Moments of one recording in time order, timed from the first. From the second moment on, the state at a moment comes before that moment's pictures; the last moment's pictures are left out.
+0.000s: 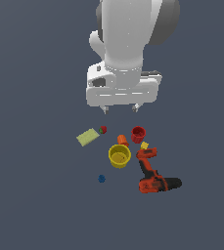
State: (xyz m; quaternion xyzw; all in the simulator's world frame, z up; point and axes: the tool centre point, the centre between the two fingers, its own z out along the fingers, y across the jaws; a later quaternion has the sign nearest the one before) arm 0.004 0.030 0.310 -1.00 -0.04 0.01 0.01
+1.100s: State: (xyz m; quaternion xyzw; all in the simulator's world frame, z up) arm 0.101 0.103 0.217 -0.94 -0.31 0.00 -0.14
